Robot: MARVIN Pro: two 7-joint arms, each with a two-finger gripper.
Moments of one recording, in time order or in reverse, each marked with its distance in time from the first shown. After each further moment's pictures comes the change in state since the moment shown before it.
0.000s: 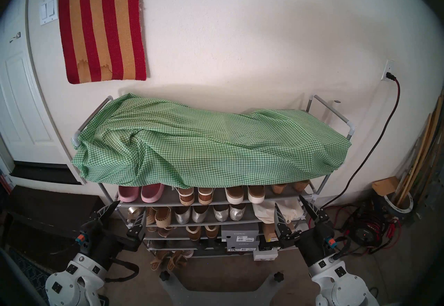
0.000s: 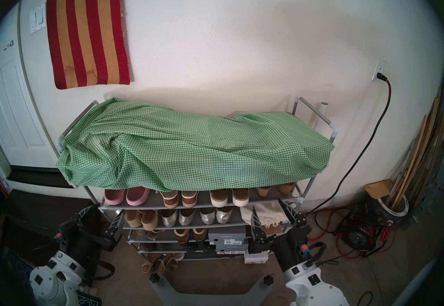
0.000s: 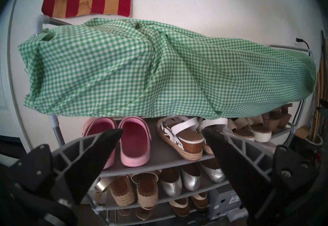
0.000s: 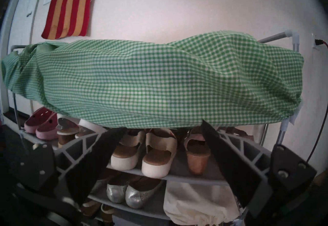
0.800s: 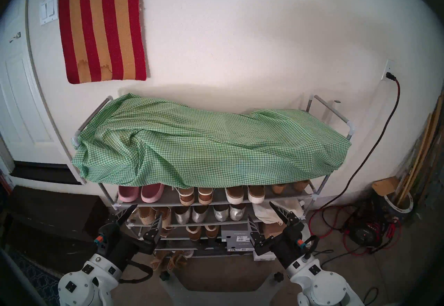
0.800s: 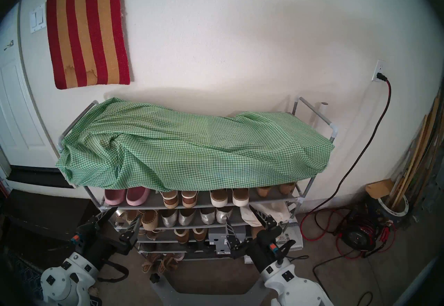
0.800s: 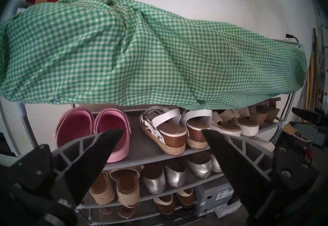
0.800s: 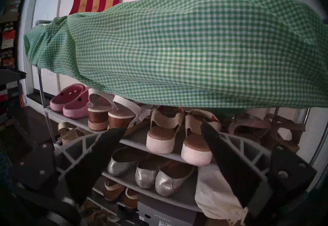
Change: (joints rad) left arm -0.057 0.011 0.090 0.060 0.069 0.020 0.000; right arm 0.150 -0.012 -0.129 0.113 -0.096 0.105 0.050
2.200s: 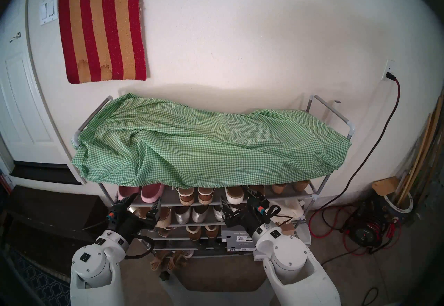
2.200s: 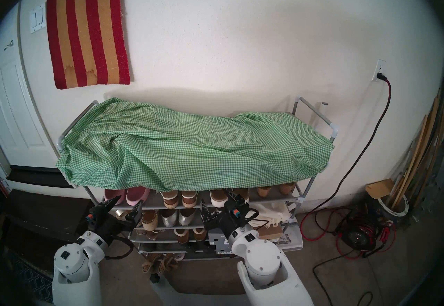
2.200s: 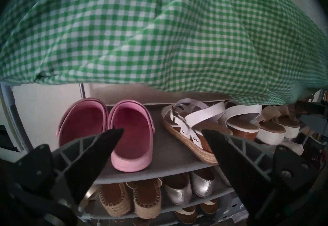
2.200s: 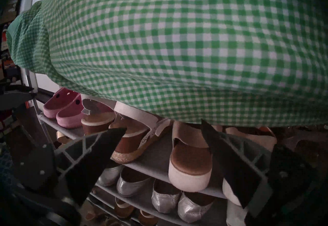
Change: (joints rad) left arm -0.307 0.098 -0.034 0.272 0.041 0.081 0.100; right arm 0.340 -0.120 -0.146 0.202 -0.031 0.240 -0.025
